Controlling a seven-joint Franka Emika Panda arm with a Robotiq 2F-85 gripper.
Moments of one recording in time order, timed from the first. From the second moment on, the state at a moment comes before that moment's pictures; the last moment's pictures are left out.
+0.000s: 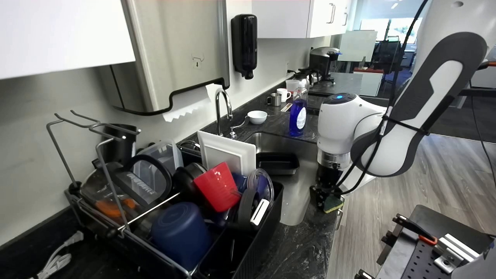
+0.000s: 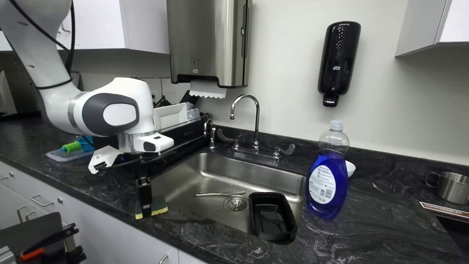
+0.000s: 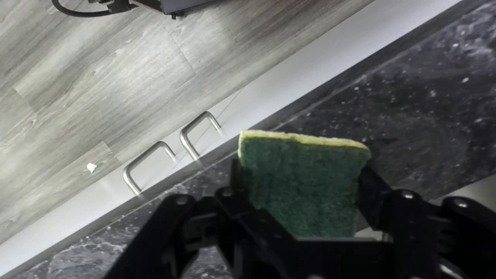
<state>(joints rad) 0.12 0.08 -0.02 -2.77 -0.33 2.80 0.60</state>
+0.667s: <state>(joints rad) 0.16 0.08 0.03 -2.77 -0.33 2.80 0.59</state>
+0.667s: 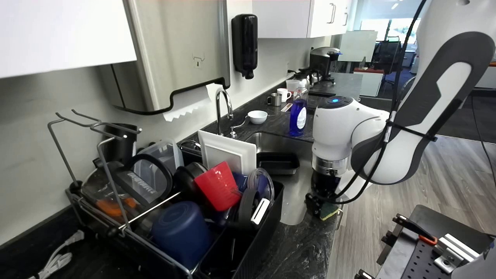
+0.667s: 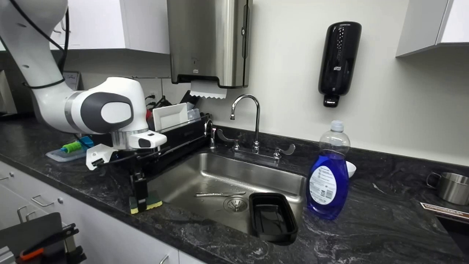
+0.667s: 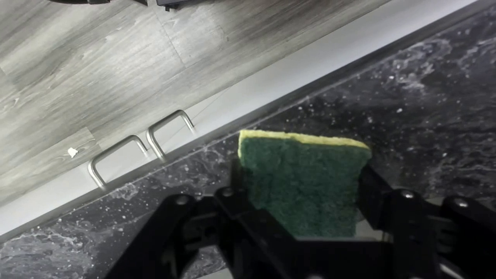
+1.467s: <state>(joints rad) 0.07 0.08 -0.14 -2.77 -0.40 2.80 0.60</state>
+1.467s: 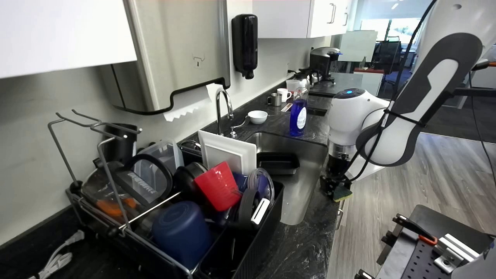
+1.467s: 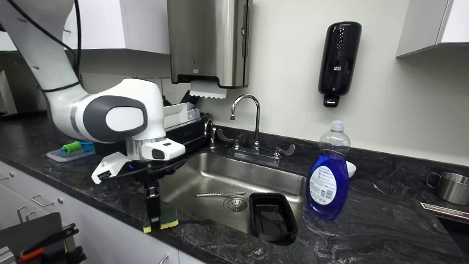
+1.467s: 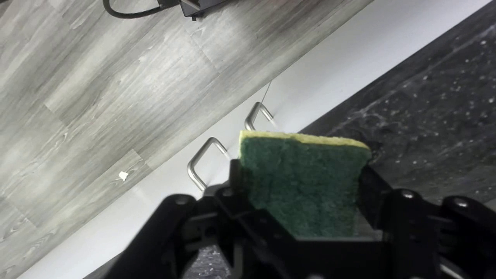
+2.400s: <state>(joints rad) 0.07 0.08 -0.11 -2.77 -0.40 2.80 0.58</state>
